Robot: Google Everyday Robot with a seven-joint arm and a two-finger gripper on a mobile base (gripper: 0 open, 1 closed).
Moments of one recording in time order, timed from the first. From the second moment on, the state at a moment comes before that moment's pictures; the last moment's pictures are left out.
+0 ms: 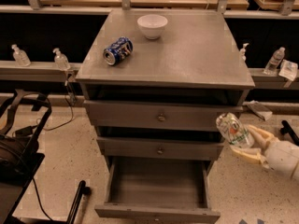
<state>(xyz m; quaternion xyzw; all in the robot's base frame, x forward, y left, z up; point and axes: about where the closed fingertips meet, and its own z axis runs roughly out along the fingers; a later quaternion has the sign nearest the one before) 0.495 -0.308 0.698 -0.39 0.68 0.12 0.61</state>
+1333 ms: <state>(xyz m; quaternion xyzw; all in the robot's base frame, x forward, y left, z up) 0.623 -0.262 1.011 -0.39 0.69 -0.01 0.61</state>
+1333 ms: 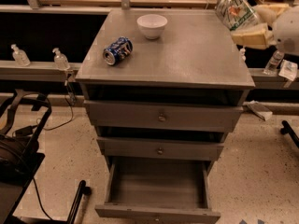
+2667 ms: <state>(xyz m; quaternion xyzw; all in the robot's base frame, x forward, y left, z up) 0.809 -0.200 0.807 -0.33 0.74 0.16 0.57</state>
